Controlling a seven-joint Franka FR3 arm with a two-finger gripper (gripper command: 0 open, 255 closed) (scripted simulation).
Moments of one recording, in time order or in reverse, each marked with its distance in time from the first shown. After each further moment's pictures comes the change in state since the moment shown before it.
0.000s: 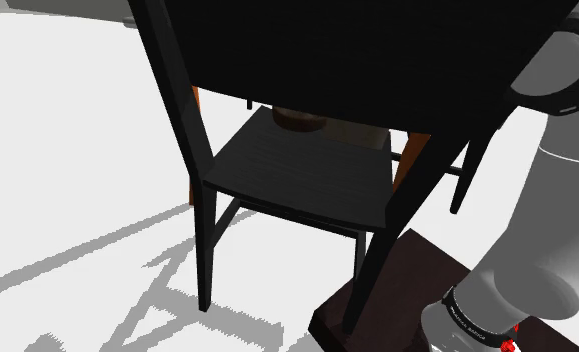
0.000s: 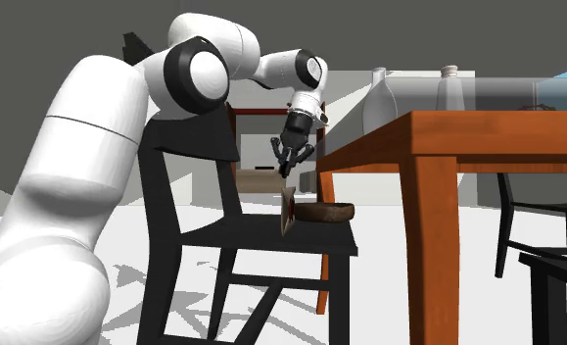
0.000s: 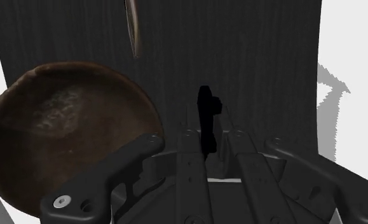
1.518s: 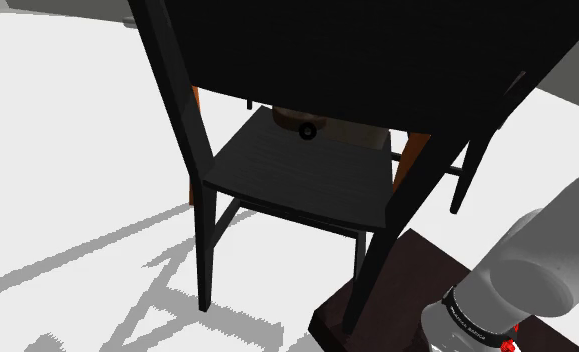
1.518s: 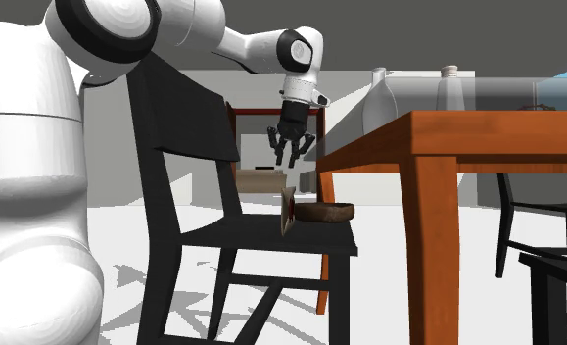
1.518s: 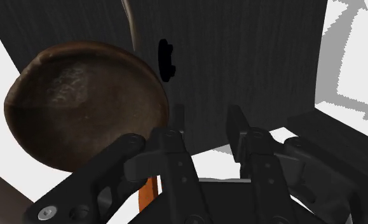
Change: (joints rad) arm -0.068 -0.368 -0.041 -0.473 0.152 0.418 -0.026
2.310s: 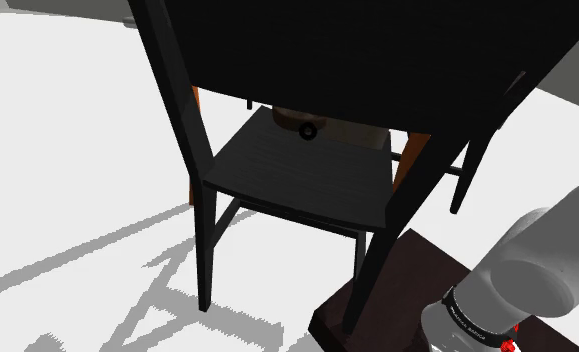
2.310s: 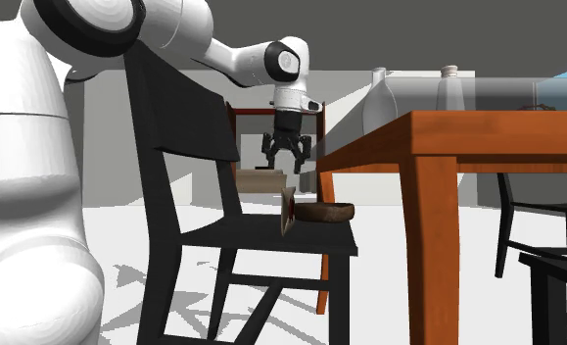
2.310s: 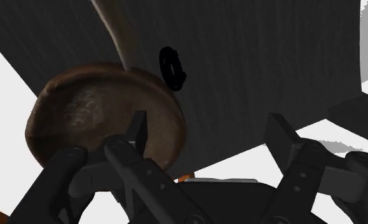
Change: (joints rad) arm 0.007 -0.069 0.048 -0.143 -0.080 0.137 0.223
